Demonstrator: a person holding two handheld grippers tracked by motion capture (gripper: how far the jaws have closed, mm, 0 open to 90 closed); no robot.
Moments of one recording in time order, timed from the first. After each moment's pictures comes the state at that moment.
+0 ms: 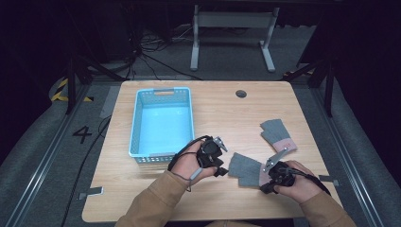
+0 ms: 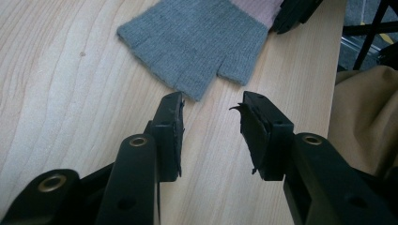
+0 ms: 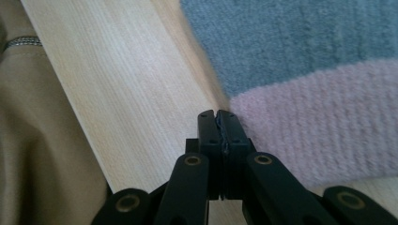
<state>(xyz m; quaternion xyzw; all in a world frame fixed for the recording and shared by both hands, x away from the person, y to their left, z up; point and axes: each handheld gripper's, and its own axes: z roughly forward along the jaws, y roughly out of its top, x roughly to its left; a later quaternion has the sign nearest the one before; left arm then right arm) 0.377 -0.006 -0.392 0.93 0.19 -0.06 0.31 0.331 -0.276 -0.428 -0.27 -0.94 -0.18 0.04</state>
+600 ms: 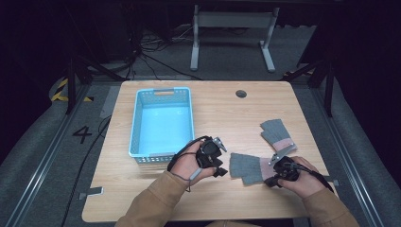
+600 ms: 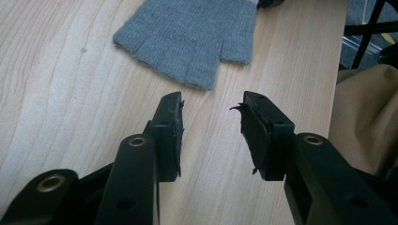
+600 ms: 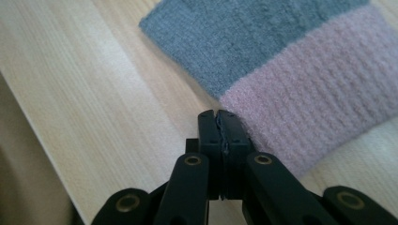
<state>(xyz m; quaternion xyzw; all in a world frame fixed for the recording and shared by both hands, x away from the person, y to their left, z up) 0.376 -0.004 -0.393 0.93 0.19 -0.06 0.31 0.344 -0.295 -0.430 -0.31 -0.93 -0.19 0.01</state>
